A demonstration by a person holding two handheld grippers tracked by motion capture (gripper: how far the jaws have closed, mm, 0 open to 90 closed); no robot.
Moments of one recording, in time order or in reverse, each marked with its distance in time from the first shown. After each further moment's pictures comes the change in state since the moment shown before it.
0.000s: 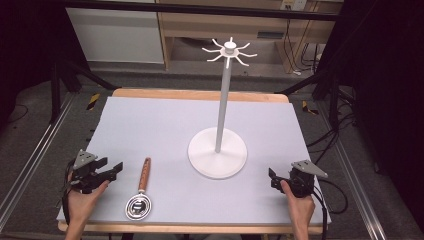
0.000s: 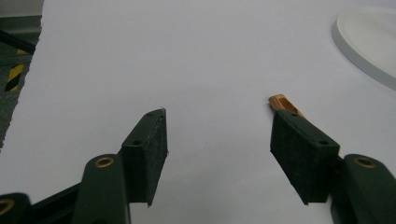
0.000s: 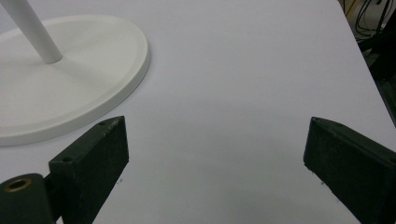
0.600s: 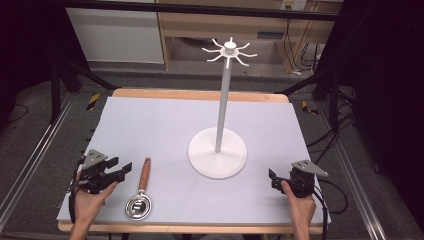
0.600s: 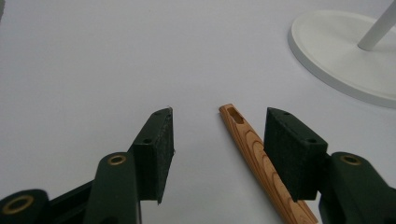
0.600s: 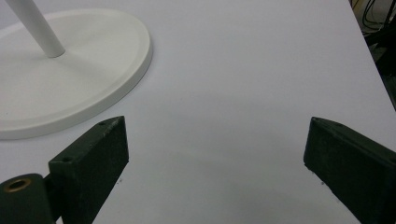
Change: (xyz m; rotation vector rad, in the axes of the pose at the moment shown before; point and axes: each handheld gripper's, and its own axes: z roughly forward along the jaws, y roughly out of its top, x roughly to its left) left arm -0.034 0.015 -0.005 0.013 -0.052 0.051; right arm -0.001 0.001 0.000 0.024 0.012 0.001
